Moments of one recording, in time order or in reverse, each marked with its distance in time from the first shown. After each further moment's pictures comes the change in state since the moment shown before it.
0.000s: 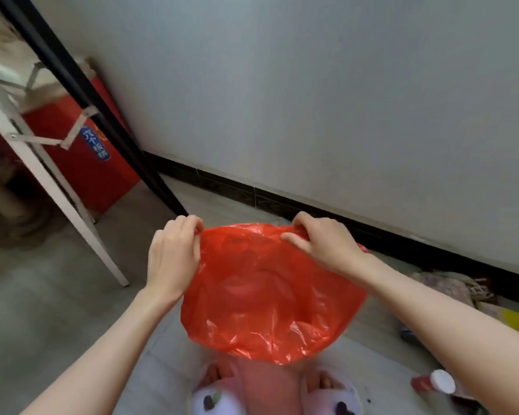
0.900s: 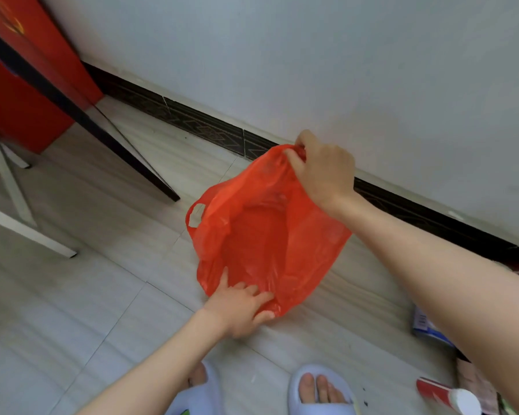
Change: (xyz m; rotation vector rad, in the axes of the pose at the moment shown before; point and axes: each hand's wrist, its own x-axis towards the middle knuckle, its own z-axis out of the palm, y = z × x) left_hand -0.060 0.037 0.178 0.089 -1.217 0.350; right_hand 0.119 0.061 0.085 -0.130 0.209 0.155
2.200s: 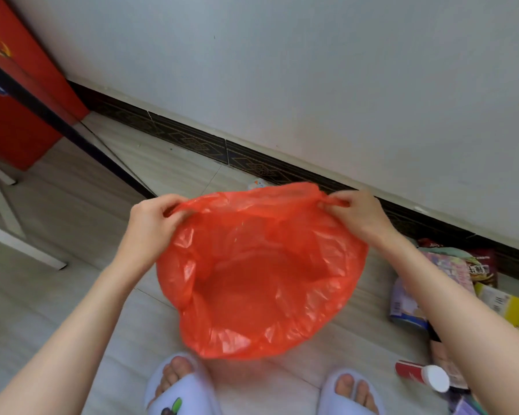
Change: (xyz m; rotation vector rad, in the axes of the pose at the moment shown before) left_hand -0.055 -0.062 -0.104 -0.794 0.993 -0.282; right_hand -0.071 0.078 -0.039 0.491 -0.322 0.387
